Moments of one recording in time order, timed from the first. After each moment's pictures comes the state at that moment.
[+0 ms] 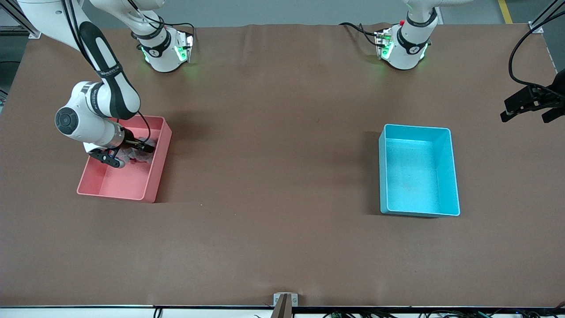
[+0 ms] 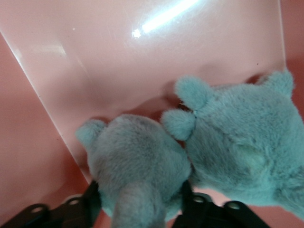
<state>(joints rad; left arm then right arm) -0.01 0.01 0.03 -1.52 -0.03 1.57 0.04 0.01 0.22 -0.07 -2.41 0.13 2.41 0.26</state>
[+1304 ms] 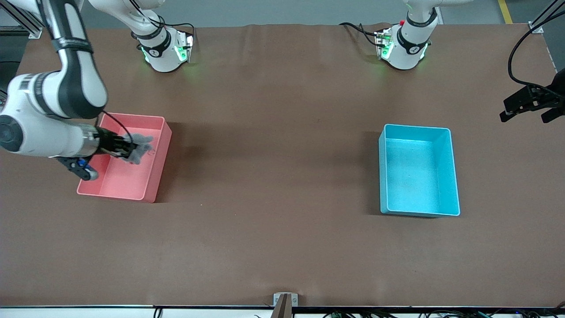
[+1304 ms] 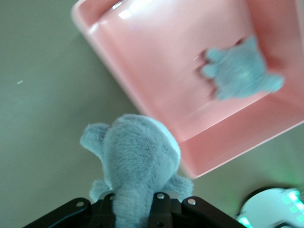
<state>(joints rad) -0.01 0.01 0.03 -1.52 -0.03 1.57 0.04 0.15 0.20 -0.06 -1.86 0.17 1.75 0.71</state>
